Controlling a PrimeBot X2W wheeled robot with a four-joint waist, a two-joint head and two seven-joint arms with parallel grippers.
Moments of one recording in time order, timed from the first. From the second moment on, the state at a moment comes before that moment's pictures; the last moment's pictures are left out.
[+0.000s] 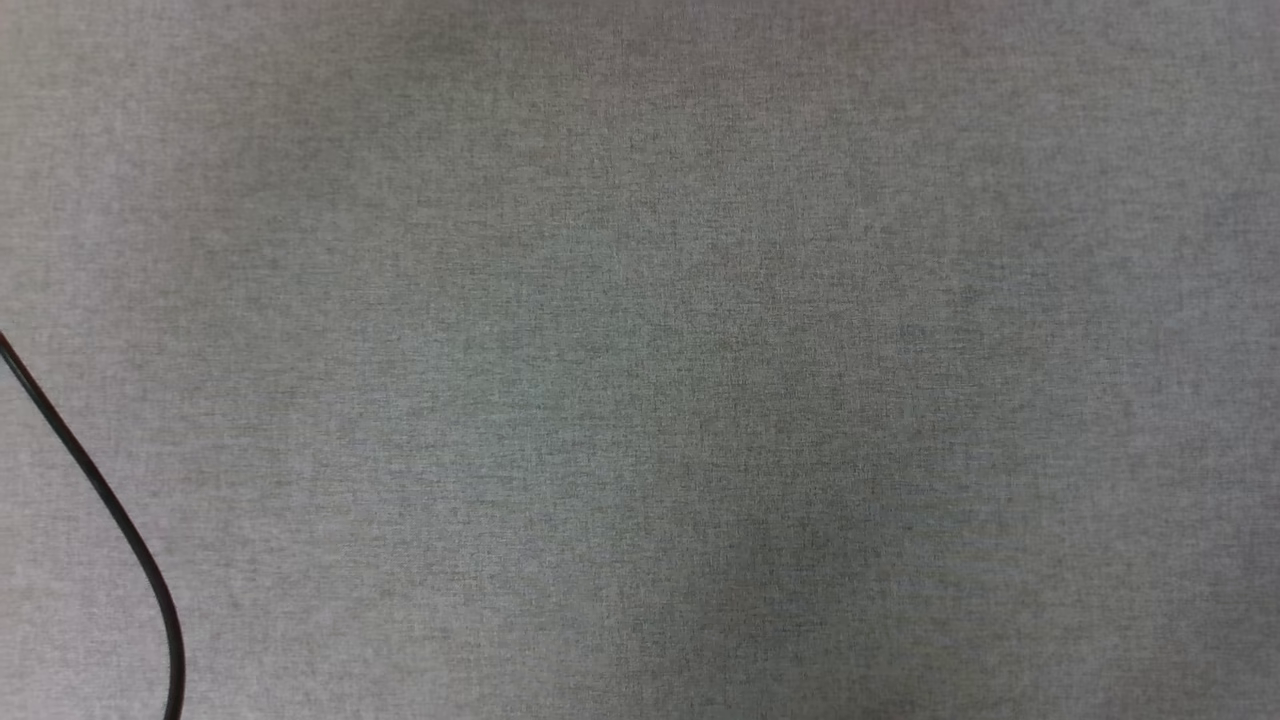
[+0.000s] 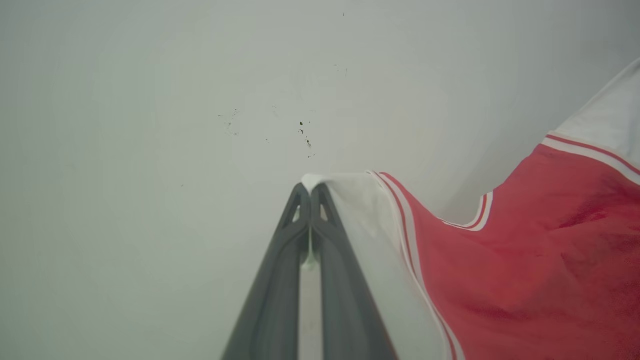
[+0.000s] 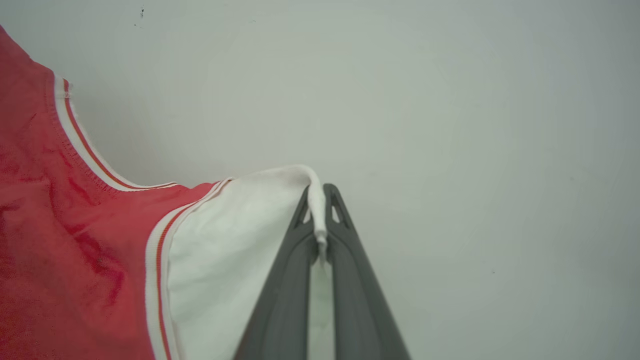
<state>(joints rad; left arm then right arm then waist) -1.91 0.59 -0.73 0.54 -0.72 -0.09 0.00 -1.83 -0.57 0.46 0.55 0.39 0.13 0.28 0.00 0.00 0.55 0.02</state>
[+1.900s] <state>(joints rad) -0.24 0.71 -0.81 0.36 -1.04 0.05 -0.26 -0.32 -0.71 0.82 0.54 0.81 0.13 -0.14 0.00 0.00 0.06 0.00</state>
